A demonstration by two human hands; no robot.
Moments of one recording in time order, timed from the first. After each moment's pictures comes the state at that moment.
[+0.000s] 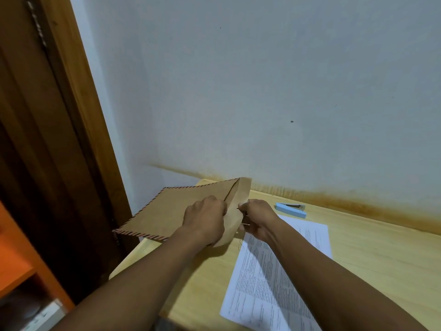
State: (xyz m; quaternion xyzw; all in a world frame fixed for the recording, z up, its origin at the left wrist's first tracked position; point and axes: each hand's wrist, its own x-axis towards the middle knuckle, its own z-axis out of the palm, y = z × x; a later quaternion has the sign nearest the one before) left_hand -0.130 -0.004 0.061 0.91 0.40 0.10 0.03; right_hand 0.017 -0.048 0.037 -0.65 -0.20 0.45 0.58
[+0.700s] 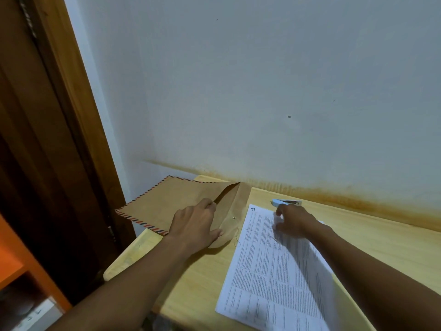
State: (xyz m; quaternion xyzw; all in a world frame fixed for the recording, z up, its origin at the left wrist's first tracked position) left_hand -0.148 0.004 0.031 0.93 0.36 0.08 -0.04; right_hand 0.117 -0.098 0.012 -0.87 -0.47 0.10 0.06
